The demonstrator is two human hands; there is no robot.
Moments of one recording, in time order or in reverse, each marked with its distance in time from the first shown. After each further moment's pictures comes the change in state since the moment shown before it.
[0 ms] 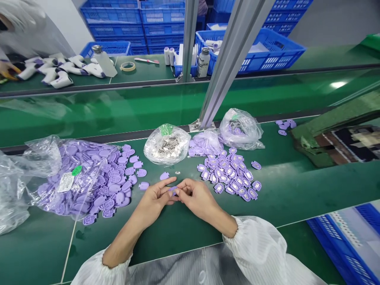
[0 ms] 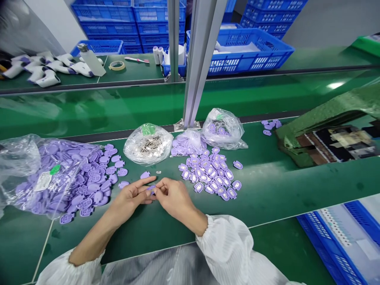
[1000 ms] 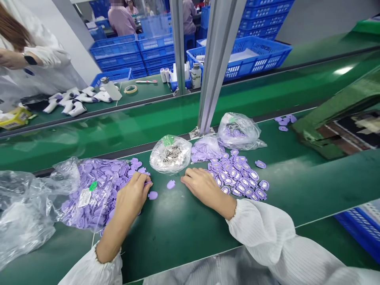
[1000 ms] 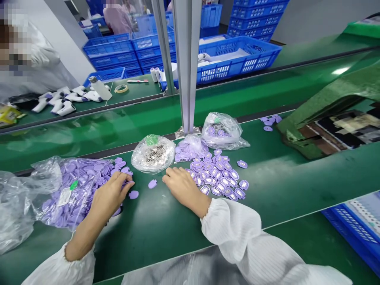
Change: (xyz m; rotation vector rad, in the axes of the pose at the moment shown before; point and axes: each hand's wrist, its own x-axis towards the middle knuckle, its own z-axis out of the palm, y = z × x) left_hand -0.006 0.042 -0.067 1.551 0.573 0.177; right_hand 0.036 0.003 -0.020 -0.995 0.246 -0.588
